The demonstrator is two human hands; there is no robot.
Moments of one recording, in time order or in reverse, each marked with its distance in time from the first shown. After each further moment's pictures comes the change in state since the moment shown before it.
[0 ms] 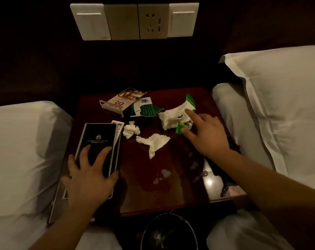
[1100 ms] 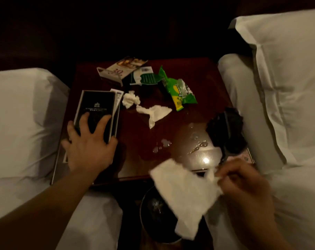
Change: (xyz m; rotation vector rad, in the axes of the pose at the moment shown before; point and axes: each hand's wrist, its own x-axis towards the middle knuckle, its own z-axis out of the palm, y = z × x) left_hand -0.001 0.002 0.009 0.059 0.156 0.043; right_hand -0.200 -0.040 -0.062 1.201 0.089 0.394
